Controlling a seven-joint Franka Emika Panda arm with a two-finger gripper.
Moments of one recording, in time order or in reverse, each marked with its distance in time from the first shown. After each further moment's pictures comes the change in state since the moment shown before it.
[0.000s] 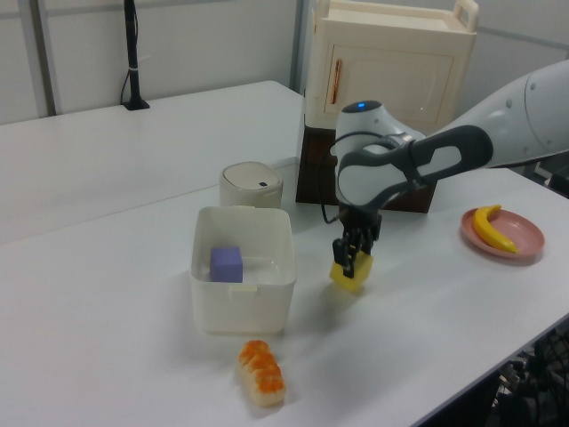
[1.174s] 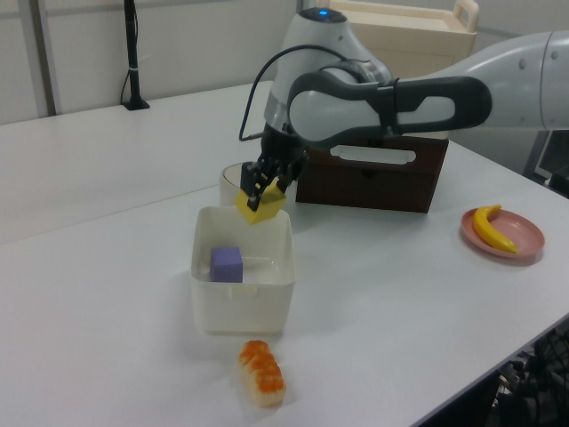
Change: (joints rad) arm 0.094 0.001 0.163 0.320 0.081 -0.019 0.332
